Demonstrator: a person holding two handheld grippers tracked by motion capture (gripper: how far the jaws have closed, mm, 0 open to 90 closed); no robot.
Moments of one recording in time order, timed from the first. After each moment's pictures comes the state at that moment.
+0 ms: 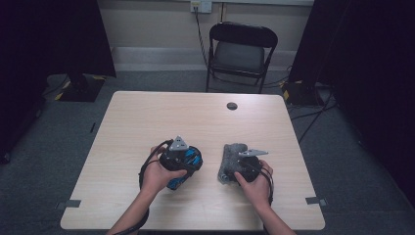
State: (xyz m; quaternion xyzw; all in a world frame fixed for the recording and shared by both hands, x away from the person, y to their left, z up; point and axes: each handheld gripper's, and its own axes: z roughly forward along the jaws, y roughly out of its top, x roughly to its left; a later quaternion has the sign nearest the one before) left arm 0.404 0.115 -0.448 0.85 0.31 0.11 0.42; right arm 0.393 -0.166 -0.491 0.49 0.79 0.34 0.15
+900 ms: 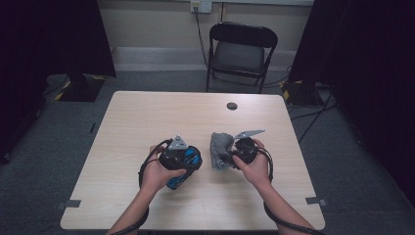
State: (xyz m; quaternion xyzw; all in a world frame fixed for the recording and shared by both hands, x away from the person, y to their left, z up) left arm 0.406 0.115 -0.450 0.85 0.31 0.10 0.42; right arm 0.430 -0.150 -0.436 0.38 0.83 0.40 0.04
